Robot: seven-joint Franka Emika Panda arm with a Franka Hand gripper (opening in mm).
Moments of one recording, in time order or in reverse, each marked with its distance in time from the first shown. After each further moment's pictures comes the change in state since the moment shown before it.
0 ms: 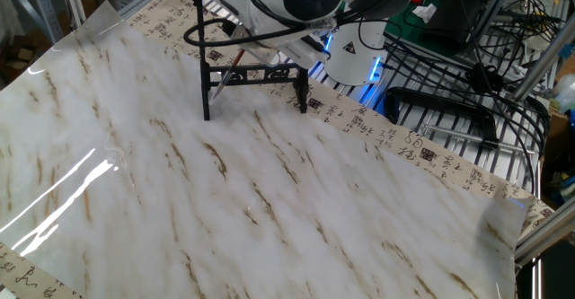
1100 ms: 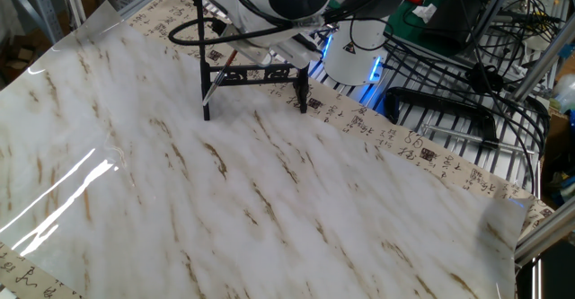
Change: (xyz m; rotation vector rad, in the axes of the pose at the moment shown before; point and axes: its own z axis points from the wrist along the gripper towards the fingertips) arm -0.009 -0.012 -0.011 -0.010 0.010 -0.004
